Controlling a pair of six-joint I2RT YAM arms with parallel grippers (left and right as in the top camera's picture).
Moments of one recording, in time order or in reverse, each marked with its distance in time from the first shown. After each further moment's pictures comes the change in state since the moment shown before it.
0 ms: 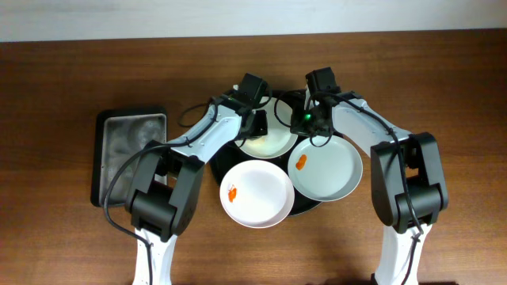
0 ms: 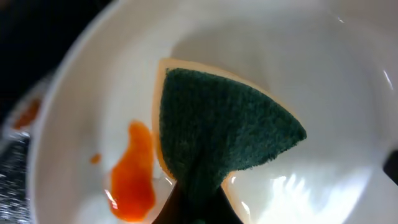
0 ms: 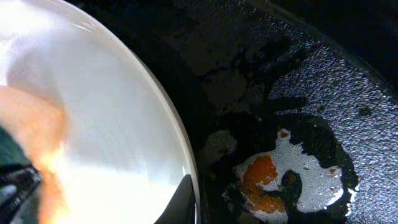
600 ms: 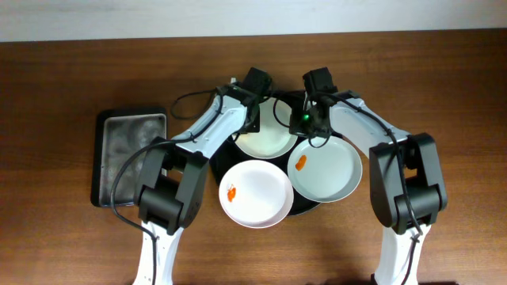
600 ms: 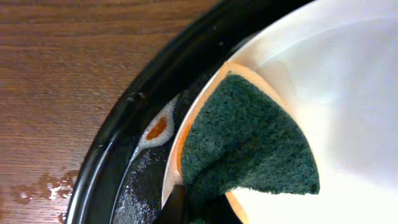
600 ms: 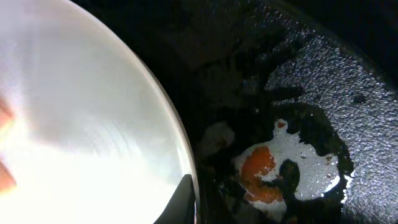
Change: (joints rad) left arm -0.007 0.069 0.170 -0.232 -0.272 0.070; right arm 0.012 -0.004 0.013 -0.049 0.058 0.035
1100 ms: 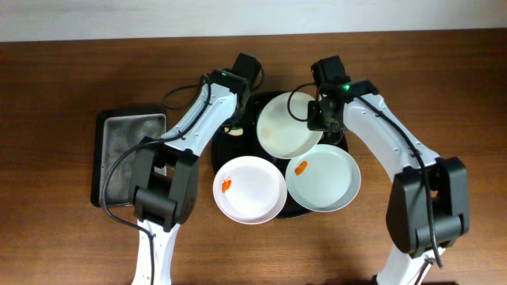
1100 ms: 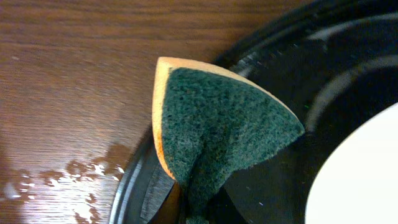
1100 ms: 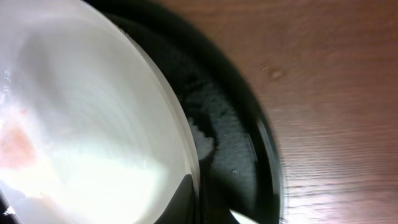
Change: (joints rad) left arm 0.052 0.002 0.118 -0.133 0.119 0.002; right arm -0.002 -0.185 0.061 -0.253 0.312 -0.124
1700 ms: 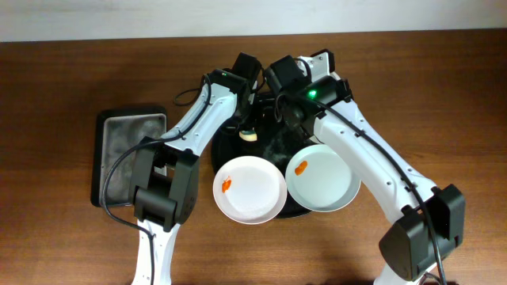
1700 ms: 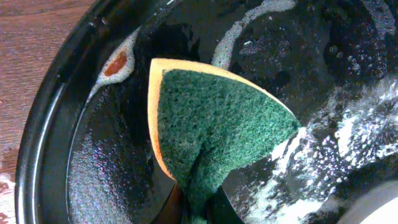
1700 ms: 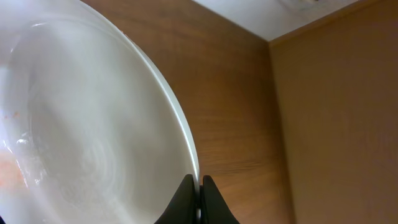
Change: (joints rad) left arm 0.000 0.000 0.000 0.003 0.246 0.126; right arm 0.270 -0.072 0.198 -0.278 0.825 -0.051
